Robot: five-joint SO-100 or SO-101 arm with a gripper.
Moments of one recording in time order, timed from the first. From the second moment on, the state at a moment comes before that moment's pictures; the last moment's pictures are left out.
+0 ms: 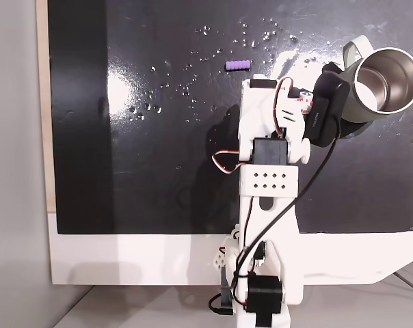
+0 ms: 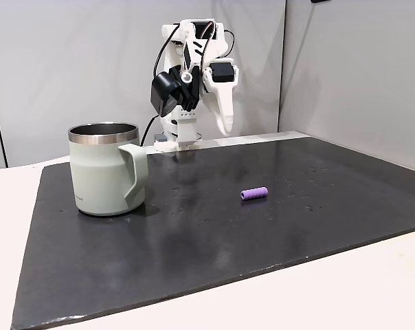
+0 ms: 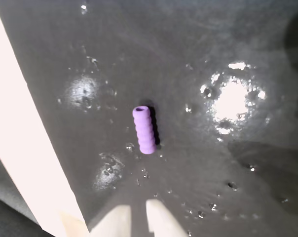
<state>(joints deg) 2.4 109.1 109.5 48.8 1.3</state>
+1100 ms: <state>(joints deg) -1.1 63.5 64.4 69.5 13.9</state>
